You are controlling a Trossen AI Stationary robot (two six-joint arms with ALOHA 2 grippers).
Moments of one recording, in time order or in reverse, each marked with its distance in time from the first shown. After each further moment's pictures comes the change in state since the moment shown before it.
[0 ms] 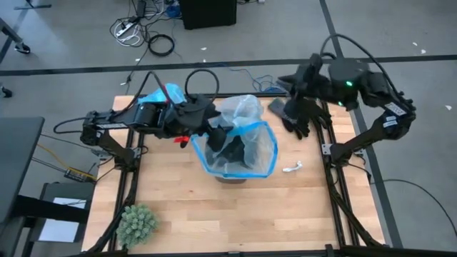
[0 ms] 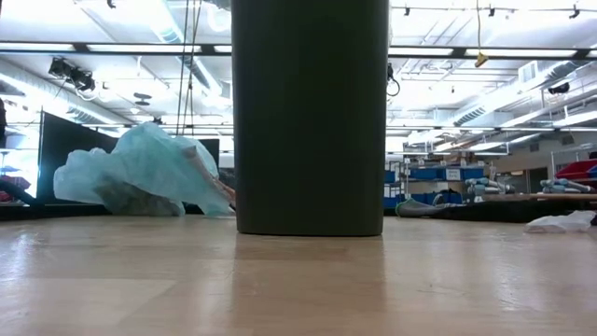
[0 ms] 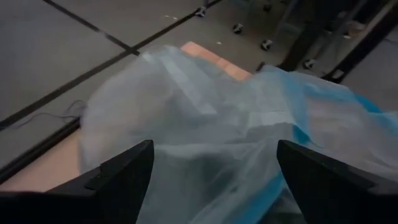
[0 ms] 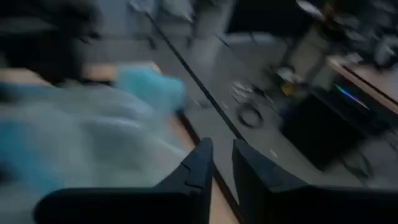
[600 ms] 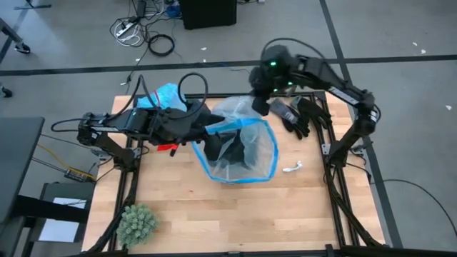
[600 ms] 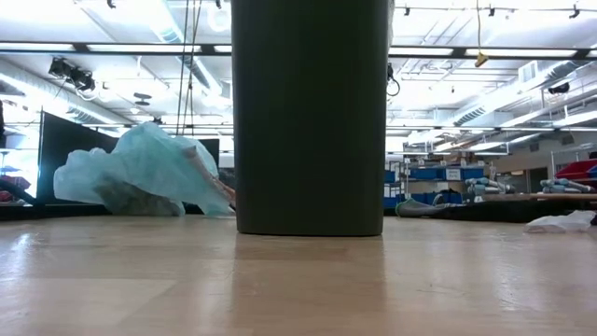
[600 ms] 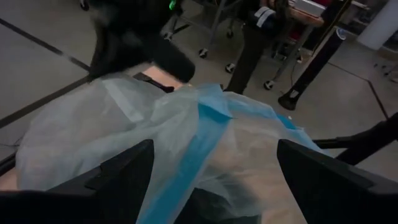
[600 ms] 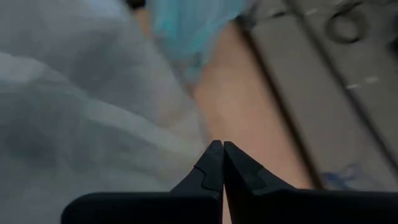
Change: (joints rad) left arm -0.092 -0.024 0.000 0.137 -0.013 0.021; right arm -0.390 0.300 -0.002 -0.108 -0.652 0.043
